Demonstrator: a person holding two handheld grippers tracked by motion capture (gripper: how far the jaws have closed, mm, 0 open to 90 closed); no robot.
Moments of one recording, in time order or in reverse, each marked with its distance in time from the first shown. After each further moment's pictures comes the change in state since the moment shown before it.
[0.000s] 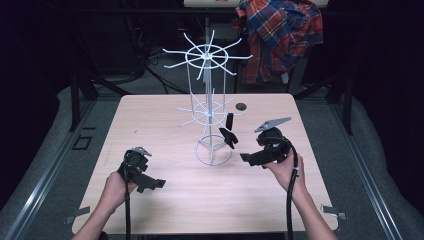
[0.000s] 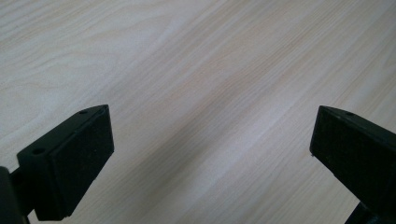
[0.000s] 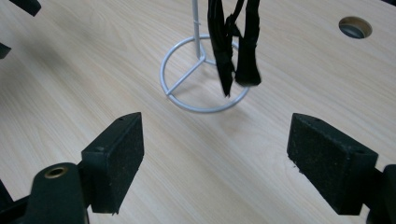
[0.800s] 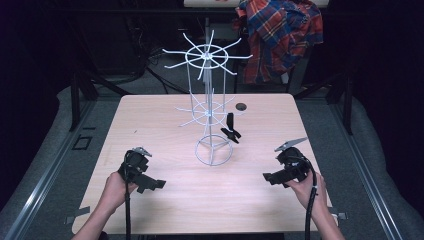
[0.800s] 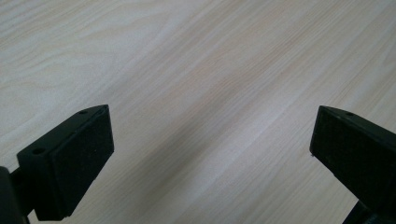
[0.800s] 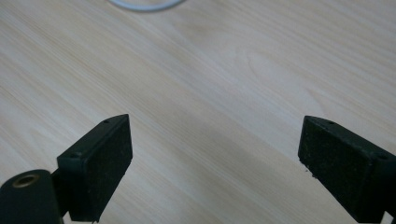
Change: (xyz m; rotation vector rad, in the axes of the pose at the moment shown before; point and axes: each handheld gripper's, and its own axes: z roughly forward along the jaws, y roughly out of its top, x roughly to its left) left arm -0.001 0.000 0.001 0.004 -0.003 0.003; right arm -0.027 -0.074 0.002 0.179 -0.098 0.086
